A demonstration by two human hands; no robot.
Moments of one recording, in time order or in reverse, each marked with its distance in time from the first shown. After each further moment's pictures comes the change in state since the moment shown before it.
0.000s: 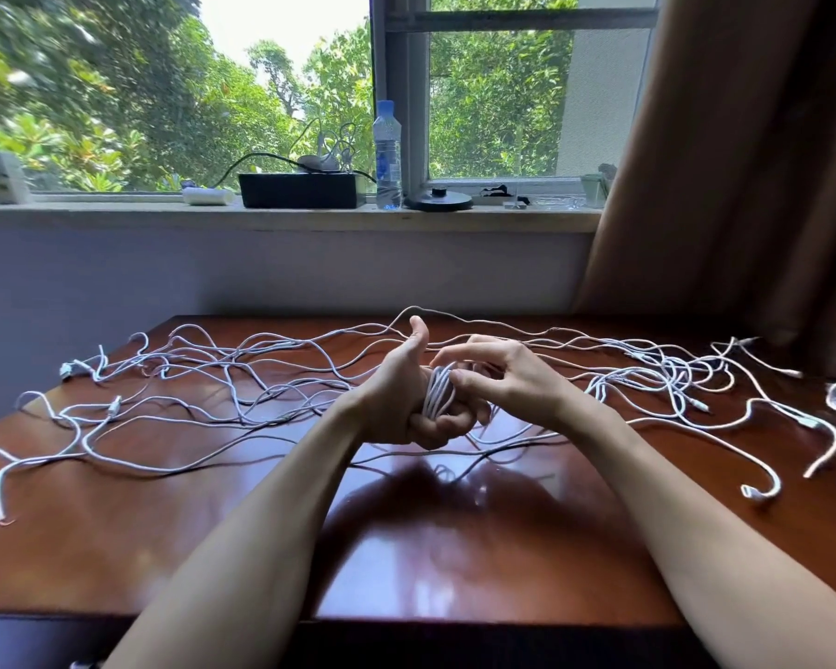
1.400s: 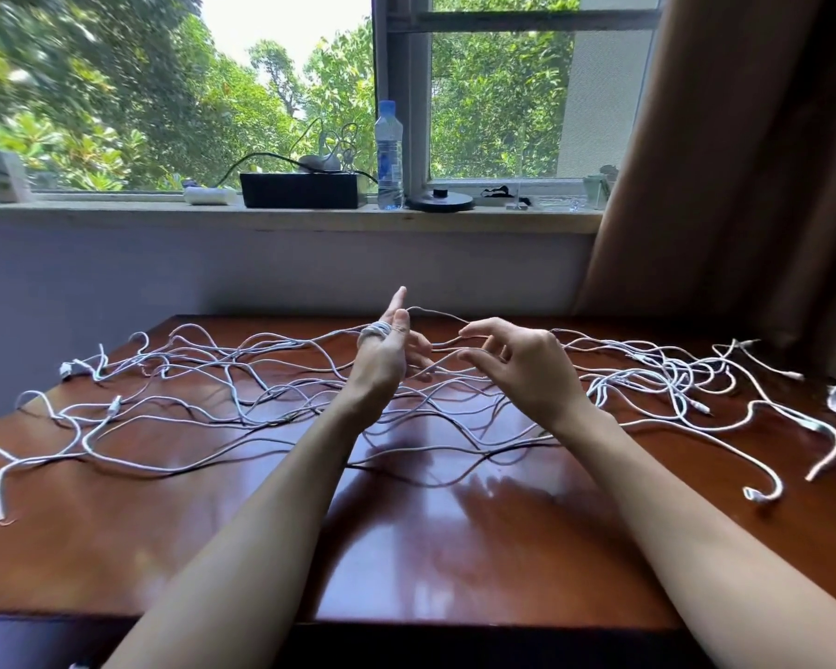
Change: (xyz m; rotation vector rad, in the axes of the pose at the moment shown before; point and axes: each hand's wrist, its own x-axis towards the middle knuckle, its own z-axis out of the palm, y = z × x) left_hand 0.013 -0.002 -0.034 0.109 0.873 0.681; right_hand 0.002 0.009 -0.001 -0.451 0.414 -0.050
